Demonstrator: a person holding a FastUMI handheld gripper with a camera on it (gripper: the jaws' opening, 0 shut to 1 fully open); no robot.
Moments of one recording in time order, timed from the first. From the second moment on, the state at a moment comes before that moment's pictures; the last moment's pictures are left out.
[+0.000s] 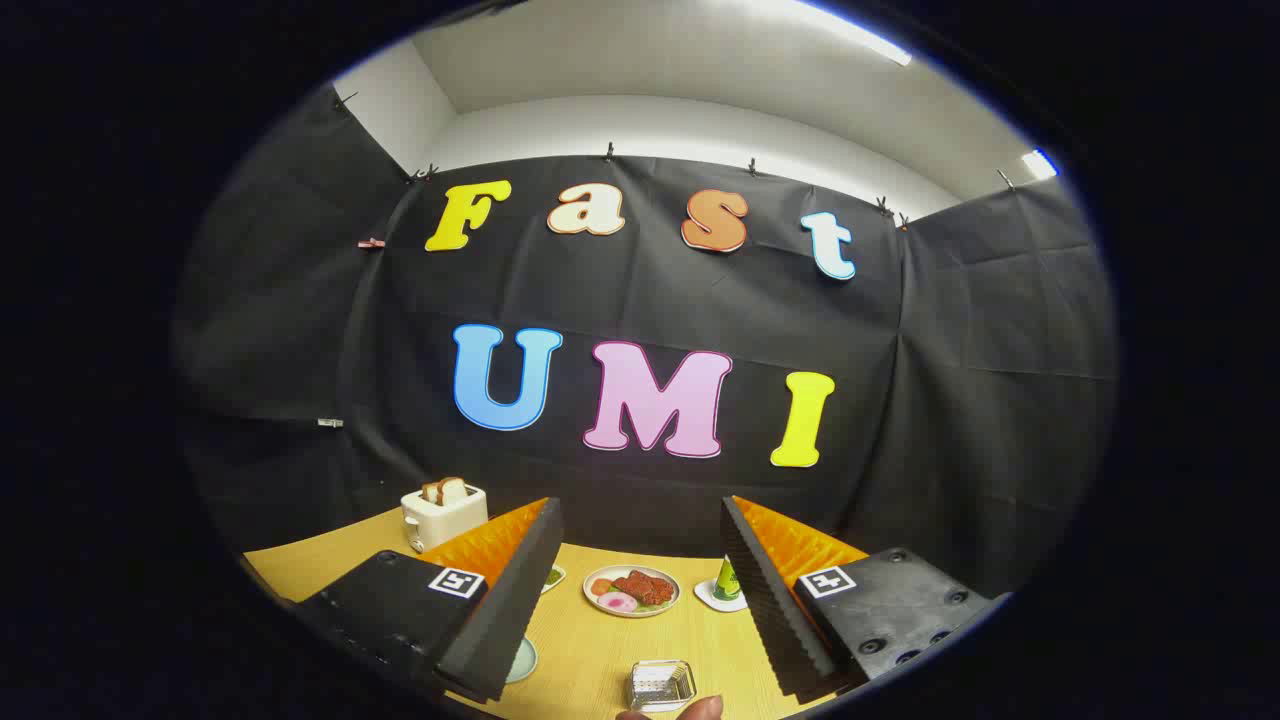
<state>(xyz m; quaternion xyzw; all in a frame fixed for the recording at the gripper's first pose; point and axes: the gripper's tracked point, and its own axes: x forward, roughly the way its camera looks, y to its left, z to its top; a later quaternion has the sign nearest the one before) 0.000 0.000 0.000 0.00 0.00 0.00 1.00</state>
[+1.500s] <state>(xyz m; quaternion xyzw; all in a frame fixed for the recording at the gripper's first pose) 0.000 0.173 -0.255 0.04 0.40 0.13 0.91</state>
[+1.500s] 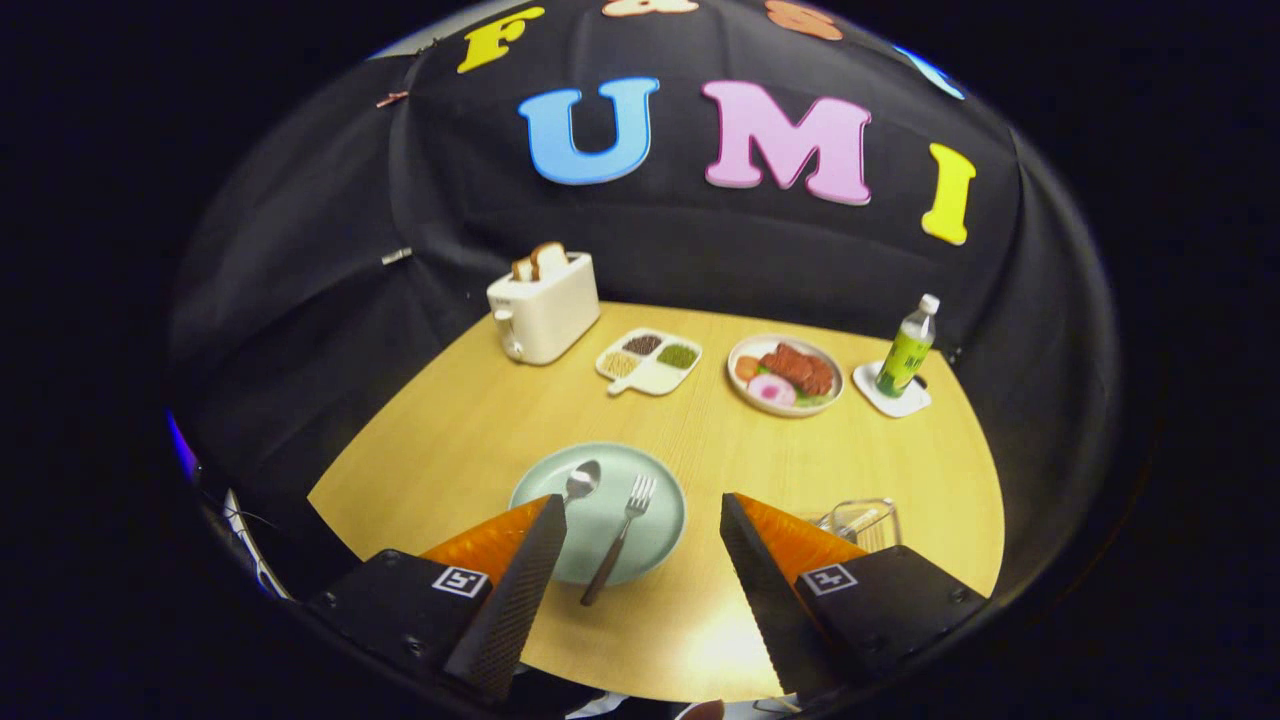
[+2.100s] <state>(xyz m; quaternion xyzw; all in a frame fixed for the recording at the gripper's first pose) 0.006 0.213 -0.391 0.05 0.55 0.07 0.83</state>
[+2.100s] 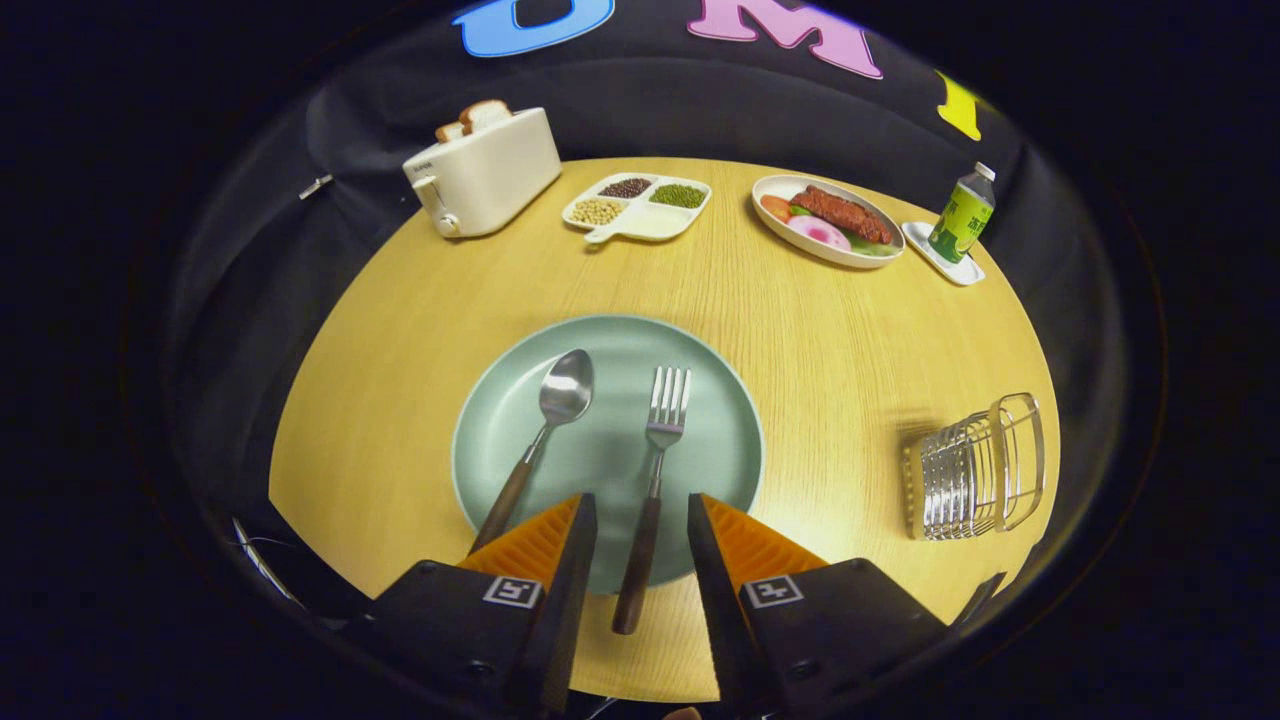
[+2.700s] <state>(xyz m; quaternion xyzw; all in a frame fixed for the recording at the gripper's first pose) 0.004 0.211 -0.422 0.06 0.60 0.04 0.80</state>
